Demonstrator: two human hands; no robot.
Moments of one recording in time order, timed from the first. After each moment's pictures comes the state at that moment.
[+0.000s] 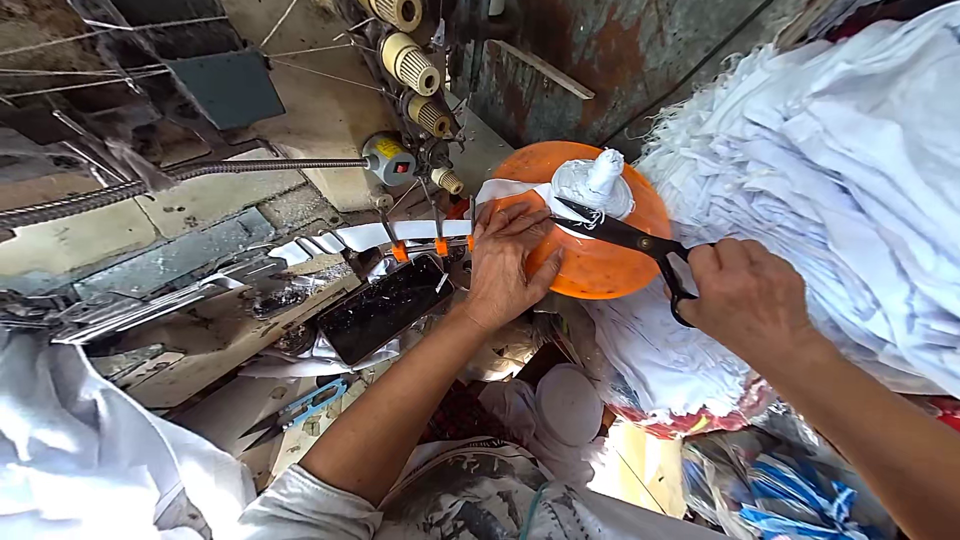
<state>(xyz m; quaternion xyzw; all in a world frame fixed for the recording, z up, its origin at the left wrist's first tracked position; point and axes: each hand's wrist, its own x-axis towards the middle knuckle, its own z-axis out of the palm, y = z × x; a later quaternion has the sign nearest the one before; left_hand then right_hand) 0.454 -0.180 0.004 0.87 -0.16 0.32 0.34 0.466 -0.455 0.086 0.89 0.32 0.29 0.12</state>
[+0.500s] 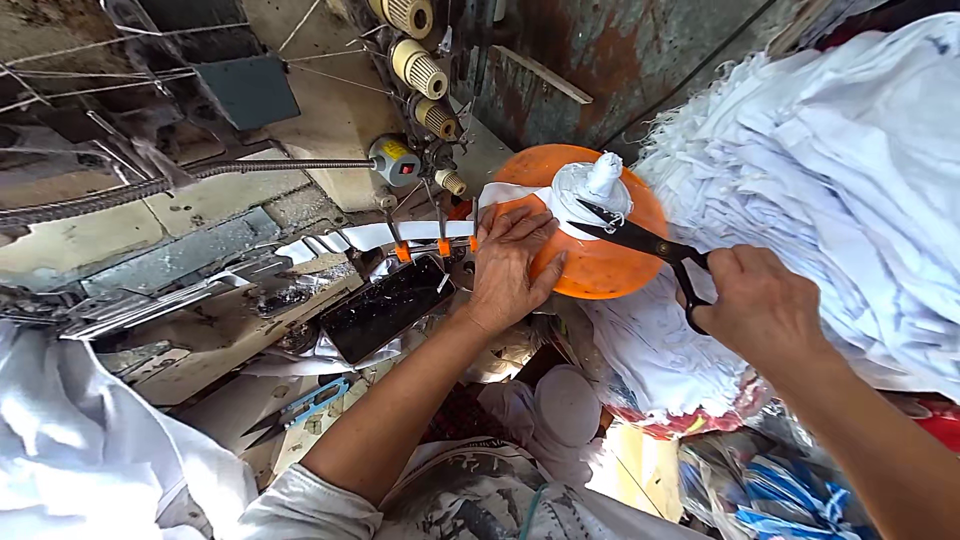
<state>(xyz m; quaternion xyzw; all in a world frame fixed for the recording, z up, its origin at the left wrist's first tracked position) 0.451 -0.183 0.002 0.87 -0.16 0.33 0.34 0.457 -0.468 0.092 0.93 0.27 0.23 0.07</state>
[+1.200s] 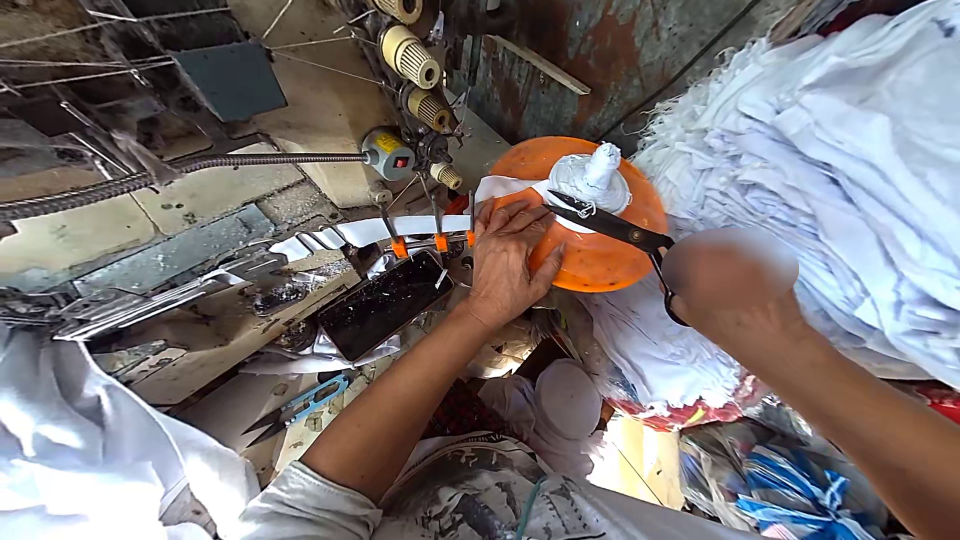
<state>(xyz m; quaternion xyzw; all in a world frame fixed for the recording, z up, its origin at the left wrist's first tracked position) 0.451 -0.186 0.004 0.86 -0.15 0.33 0.35 0.448 -0.437 0.099 0.93 0.28 0.21 0.13</state>
